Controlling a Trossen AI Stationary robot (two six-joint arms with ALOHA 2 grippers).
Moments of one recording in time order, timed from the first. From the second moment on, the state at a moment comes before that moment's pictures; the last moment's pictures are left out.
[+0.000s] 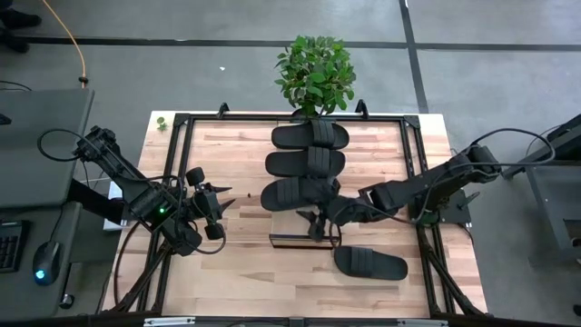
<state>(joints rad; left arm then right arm) -0.61 1.20 1.14 -1.09 -1.03 -0.66 0.34 1.53 1.20 -0.27 0.48 0.51</state>
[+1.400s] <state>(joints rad) -0.61 1.20 1.14 -1.09 -1.03 -0.66 0.31 1.66 1.20 -0.25 0.59 0.33</state>
